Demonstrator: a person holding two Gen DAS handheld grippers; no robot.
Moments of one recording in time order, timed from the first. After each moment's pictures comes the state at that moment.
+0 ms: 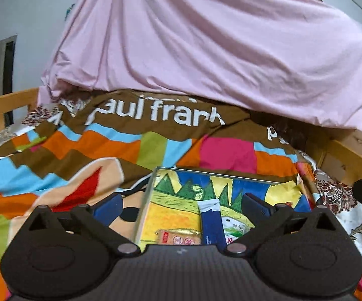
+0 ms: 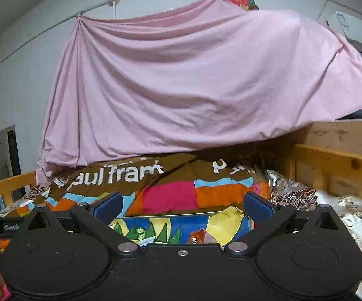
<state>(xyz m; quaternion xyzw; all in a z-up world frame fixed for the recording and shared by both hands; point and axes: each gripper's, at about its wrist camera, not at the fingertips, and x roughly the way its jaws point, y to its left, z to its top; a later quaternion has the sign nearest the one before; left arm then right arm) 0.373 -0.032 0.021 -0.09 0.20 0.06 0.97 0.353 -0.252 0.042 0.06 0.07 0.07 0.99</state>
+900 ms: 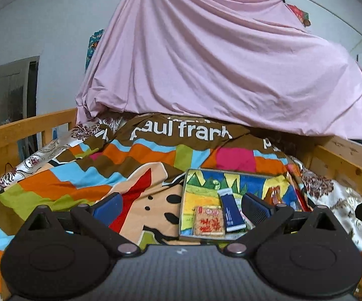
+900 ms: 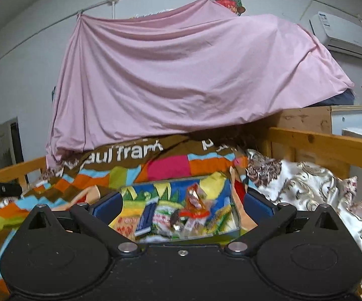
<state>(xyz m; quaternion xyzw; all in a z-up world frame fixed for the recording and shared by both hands) 0.195 0.014 0.055 -0.07 0.17 0.06 0.98 0.199 -0.253 0.025 0.05 0.10 0.05 0.99</state>
